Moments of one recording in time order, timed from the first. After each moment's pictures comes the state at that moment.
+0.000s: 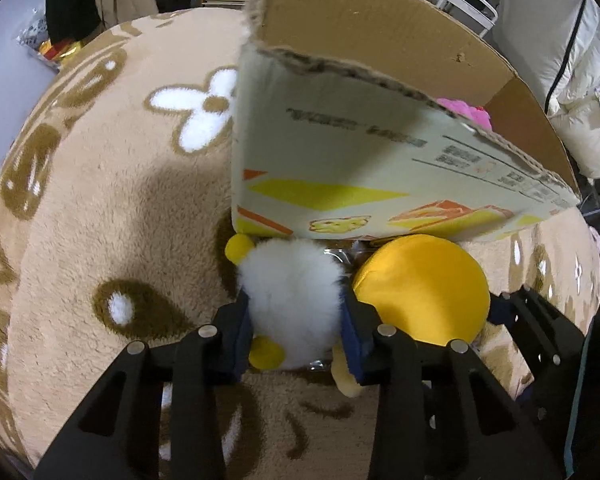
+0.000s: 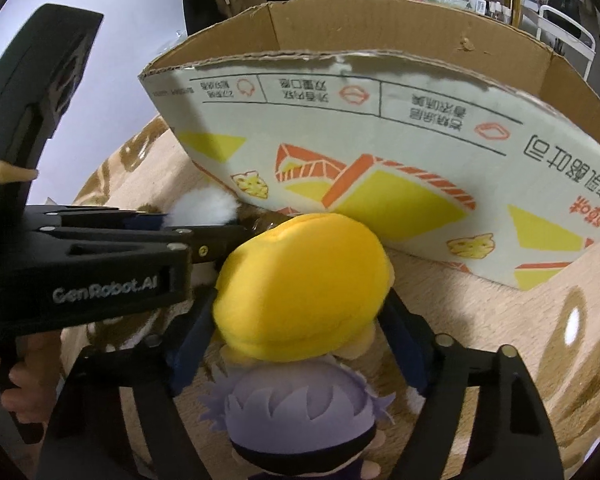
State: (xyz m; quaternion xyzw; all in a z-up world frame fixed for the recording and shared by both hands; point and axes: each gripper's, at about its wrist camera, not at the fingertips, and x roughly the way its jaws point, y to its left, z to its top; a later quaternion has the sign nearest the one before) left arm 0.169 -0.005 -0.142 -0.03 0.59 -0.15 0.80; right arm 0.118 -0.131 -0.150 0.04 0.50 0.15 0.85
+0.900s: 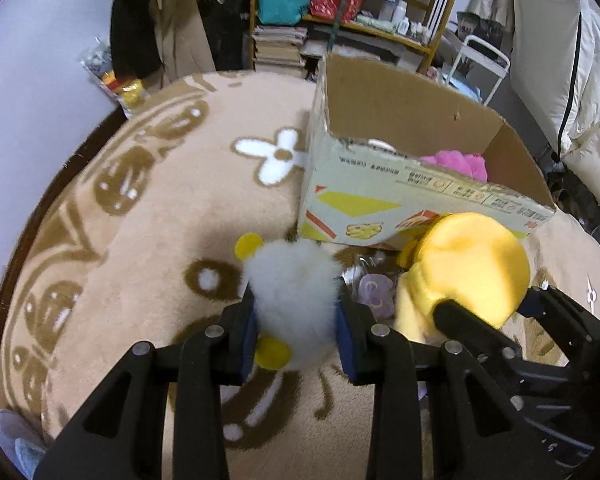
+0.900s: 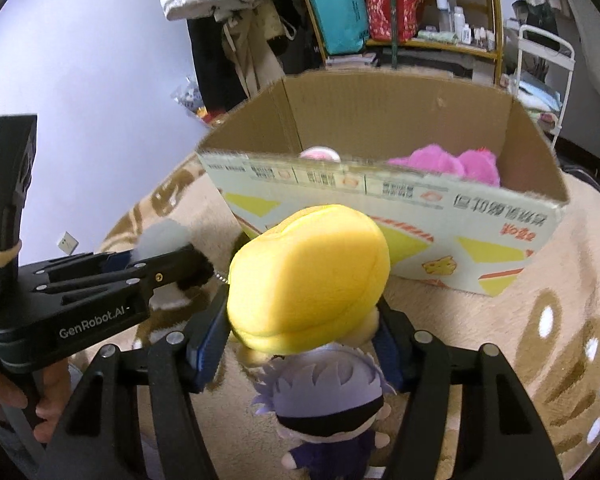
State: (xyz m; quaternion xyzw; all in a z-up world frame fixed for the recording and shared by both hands) left arm 0.109 0.023 -0.082 -0.02 0.49 -0.07 0.87; right arm 0.090 -0.142 -0.099 0.08 0.43 0.15 0.89
